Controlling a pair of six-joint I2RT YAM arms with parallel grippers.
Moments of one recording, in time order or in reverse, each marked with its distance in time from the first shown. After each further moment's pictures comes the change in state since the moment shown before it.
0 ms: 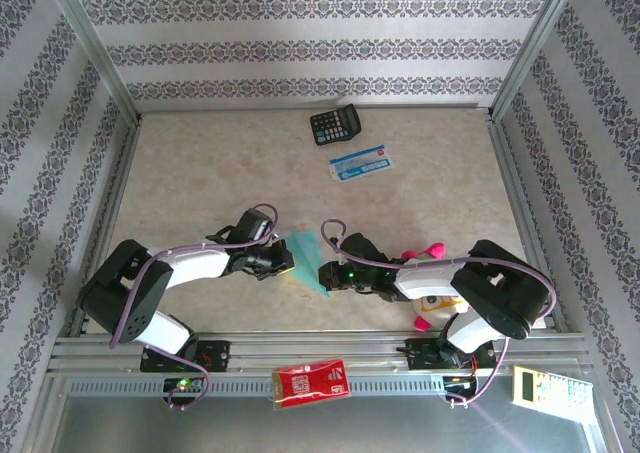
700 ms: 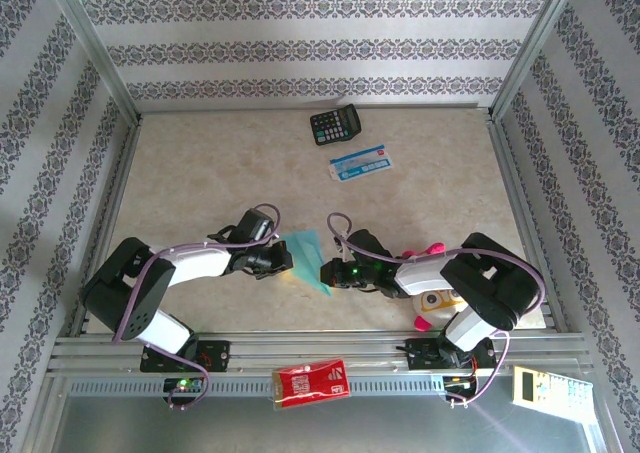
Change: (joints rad) left arm 0.000 0.005 0.014 -0.018 -0.026 0.064; right arm -0.067 0.058 -0.022 0.091 -0.133 0.072
